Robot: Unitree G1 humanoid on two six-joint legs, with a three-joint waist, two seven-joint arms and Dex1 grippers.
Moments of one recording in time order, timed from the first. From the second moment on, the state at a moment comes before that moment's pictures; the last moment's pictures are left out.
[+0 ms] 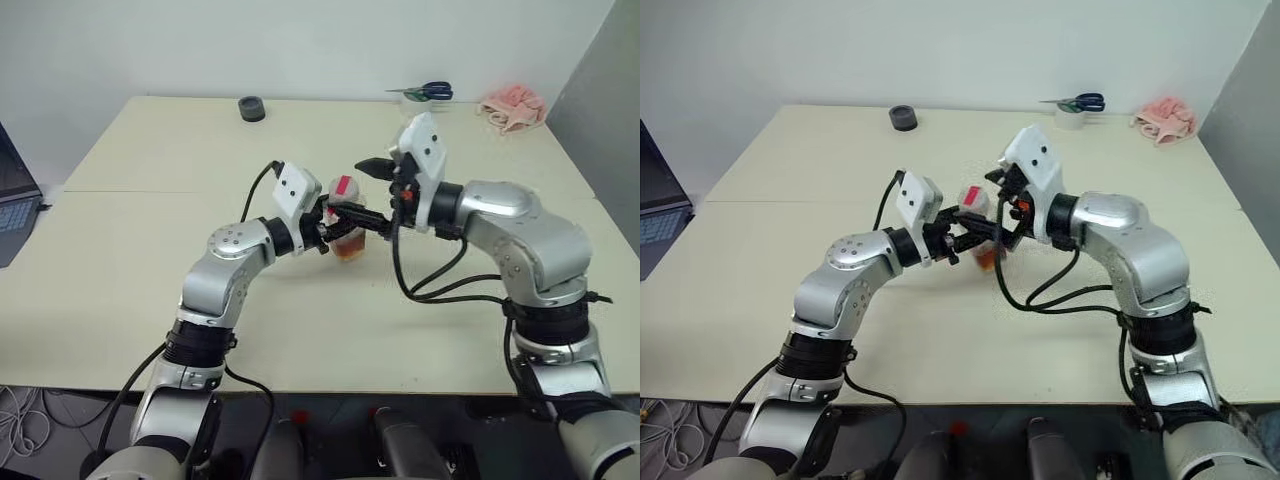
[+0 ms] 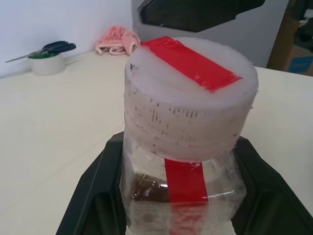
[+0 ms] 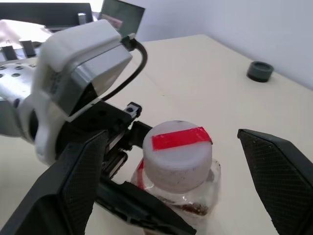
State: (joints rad) left arm -0.65 0.33 -0.08 -0.03 -0.31 0.49 -0.74; right arm -0.83 -0.35 0.10 -0.32 0.31 0.94 0.63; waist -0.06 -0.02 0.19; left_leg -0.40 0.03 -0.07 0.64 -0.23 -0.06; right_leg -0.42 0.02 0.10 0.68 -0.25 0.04
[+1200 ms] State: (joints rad) left arm -0.66 0.33 -0.12 -0.03 -0.32 0.50 -0.74; right arm -0.83 -0.35 0.15 -0.24 0.33 0.89 0.48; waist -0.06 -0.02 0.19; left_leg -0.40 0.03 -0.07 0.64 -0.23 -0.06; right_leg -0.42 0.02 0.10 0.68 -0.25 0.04
